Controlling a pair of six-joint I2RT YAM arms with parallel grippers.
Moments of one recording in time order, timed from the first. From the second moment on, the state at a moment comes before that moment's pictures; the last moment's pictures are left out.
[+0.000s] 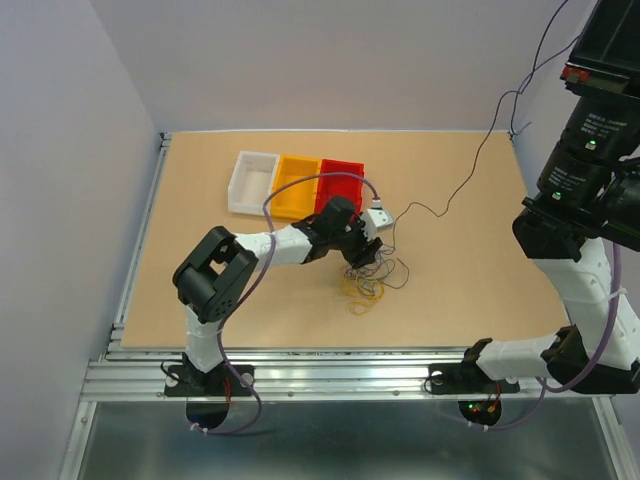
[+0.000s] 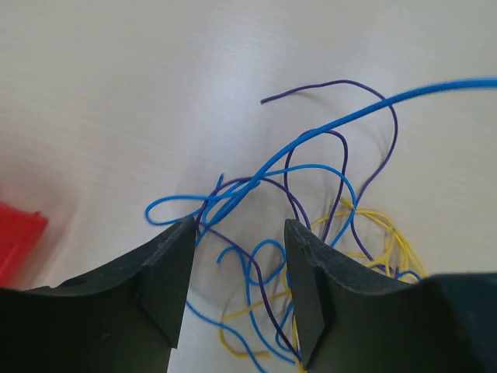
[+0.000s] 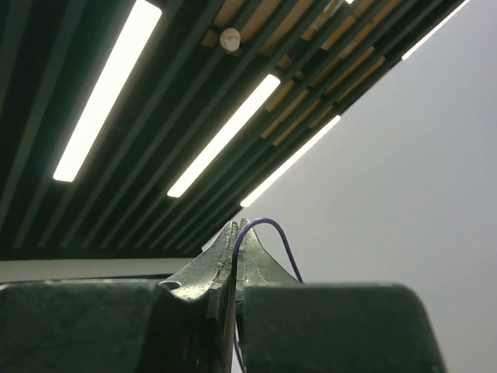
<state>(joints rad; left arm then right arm) -0.80 1.91 1.16 0.07 0.39 0.22 0.77 1.30 1.96 0.77 0.27 0.15</state>
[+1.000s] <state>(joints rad) -0.53 1.29 0.87 0.35 0.79 0.10 0.77 1.51 1.66 0.83 0.32 0.33</state>
